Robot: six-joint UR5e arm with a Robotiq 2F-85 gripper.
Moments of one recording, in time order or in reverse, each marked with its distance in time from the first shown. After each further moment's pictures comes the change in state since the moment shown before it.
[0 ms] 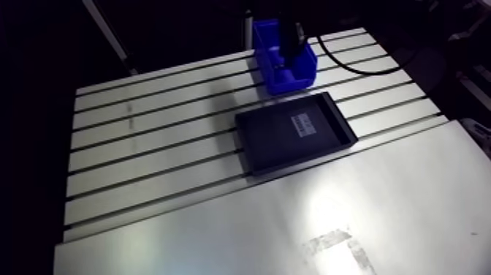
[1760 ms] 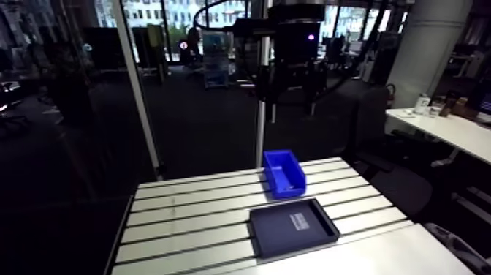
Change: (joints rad) arm 0.077 -0.582 0.021 0.565 0.008 1.339
